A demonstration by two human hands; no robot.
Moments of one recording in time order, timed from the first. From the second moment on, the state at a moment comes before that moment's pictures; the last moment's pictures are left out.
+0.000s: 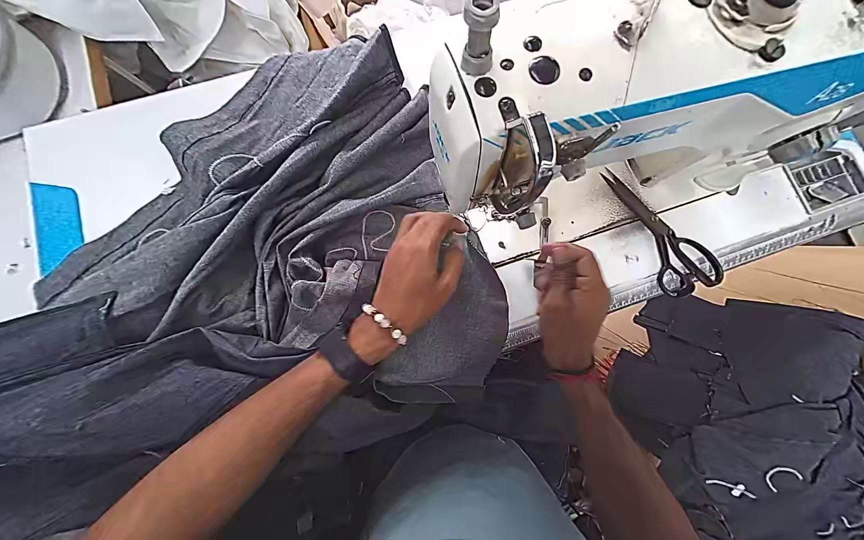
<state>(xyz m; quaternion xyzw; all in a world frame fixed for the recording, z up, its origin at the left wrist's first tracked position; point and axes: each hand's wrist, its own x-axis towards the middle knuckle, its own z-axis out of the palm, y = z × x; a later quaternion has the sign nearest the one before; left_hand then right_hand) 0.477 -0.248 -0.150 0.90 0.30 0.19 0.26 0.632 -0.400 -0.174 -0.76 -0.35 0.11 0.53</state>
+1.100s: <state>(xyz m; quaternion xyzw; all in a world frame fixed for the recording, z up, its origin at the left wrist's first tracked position) 0.461 -0.201 -0.179 0.98 0.12 0.12 0.11 0.607 -0.377 -0.198 -0.77 -0.56 -0.15 0.27</state>
